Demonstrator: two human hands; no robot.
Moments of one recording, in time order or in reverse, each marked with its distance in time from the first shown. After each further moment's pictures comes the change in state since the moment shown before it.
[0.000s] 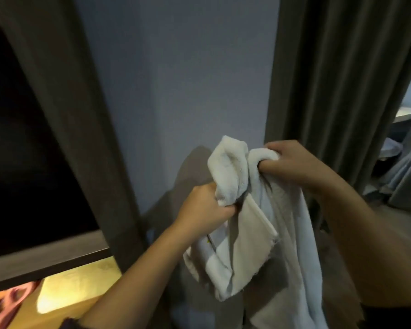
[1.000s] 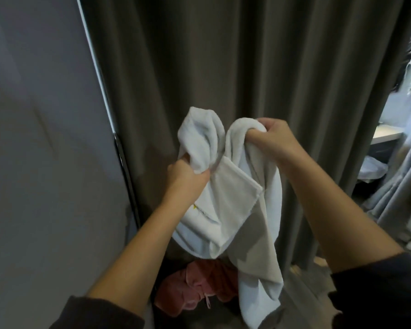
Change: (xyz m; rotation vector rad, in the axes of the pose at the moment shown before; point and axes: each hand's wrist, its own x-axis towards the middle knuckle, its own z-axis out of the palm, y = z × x) left_hand 0.345 0.121 0.198 -0.005 0.481 -0.148; right_hand 0.246 0.250 -0.210 0.342 0.242 -0.037
